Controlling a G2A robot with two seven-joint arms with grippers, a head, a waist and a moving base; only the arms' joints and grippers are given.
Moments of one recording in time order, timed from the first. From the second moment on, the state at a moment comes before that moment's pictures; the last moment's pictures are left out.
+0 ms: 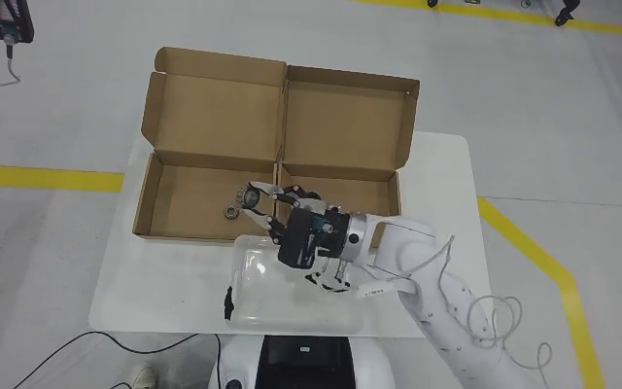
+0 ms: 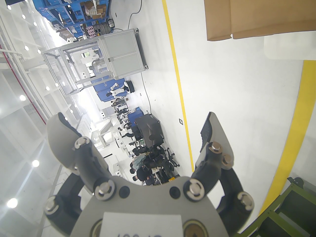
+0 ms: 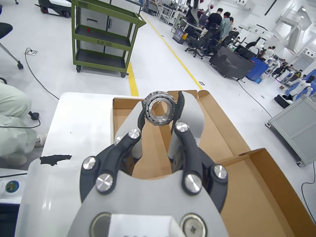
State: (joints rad) left arm 0.11 -0.38 -0.87 -1.29 2.37 -0.77 0.65; right arm -1.15 -1.36 0.95 -1.91 -1.44 -0.66 0.06
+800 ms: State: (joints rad) left arm 0.11 -0.38 -0.87 -1.29 2.37 -0.77 0.65; right arm -1.23 -1.34 1.03 -1.87 -1.33 -0.64 0.07
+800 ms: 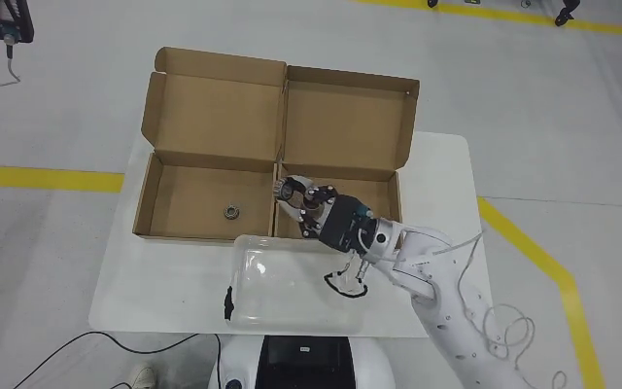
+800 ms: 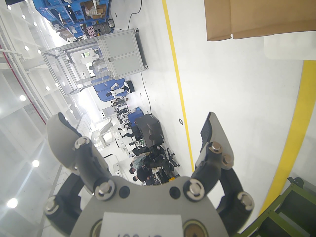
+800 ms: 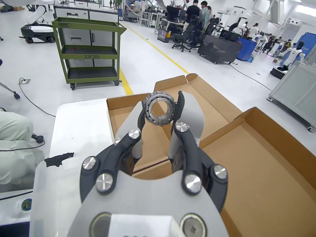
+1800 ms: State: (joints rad) left arm 0.11 -0.38 -0.87 -1.29 2.37 -0.77 0.65; right arm -0.66 -1.59 0.51 -1.12 -1.11 -0.40 0.42
